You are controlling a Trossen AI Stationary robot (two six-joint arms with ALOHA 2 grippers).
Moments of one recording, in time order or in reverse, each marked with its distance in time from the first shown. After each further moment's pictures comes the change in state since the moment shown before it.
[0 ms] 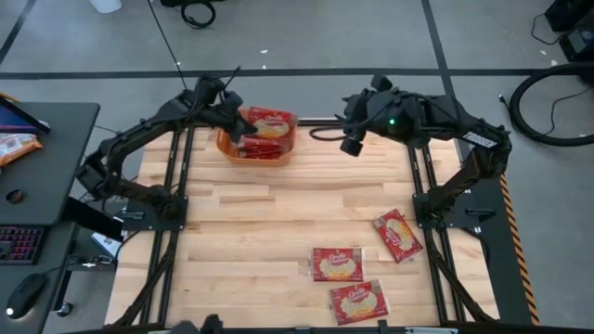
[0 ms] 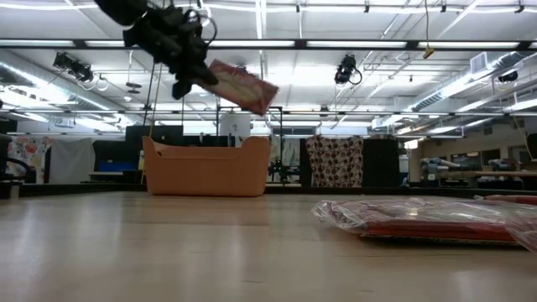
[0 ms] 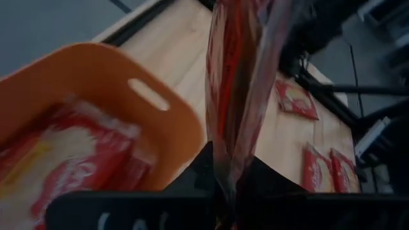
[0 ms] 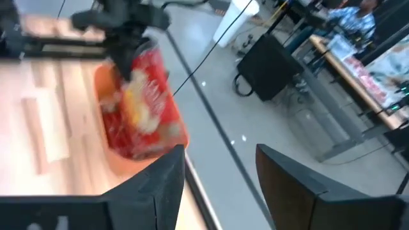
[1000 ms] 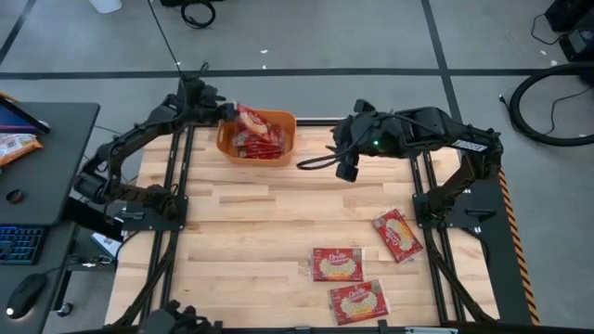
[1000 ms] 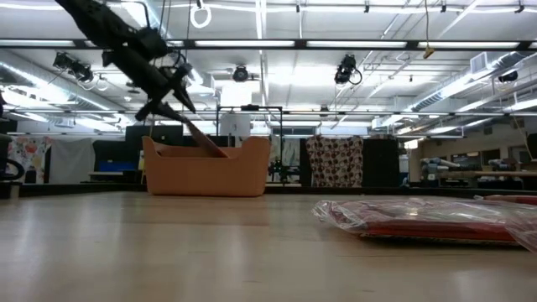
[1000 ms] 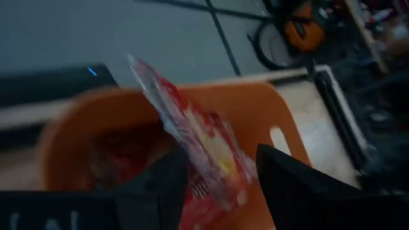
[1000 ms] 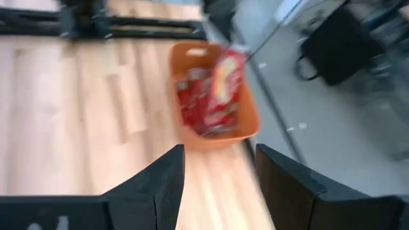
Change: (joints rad) left arm 0.219 -0.048 -0.210 0.227 -0.270 -0.378; right arm 0.077 0.056 -0.003 -0.099 -0.166 0.153
